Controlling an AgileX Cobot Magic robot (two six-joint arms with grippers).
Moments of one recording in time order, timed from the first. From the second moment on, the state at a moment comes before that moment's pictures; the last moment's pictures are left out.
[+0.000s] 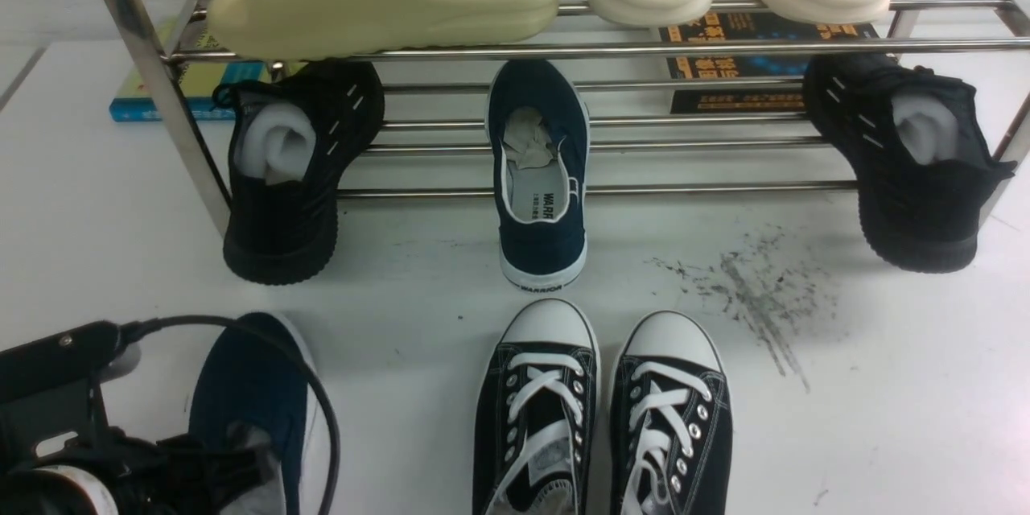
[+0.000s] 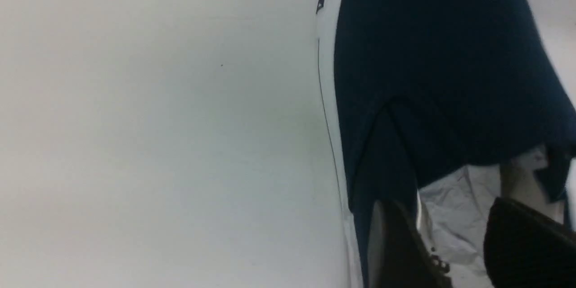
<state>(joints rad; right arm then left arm) 0.04 -0.01 0.01 0.11 0.39 -0.07 -0.69 0.95 -0.42 0.62 0.68 -1.36</state>
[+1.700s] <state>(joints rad) 0.04 -0.01 0.01 0.11 0.39 -0.07 -0.69 1.74 -1.37 0.35 0.61 -0.97</state>
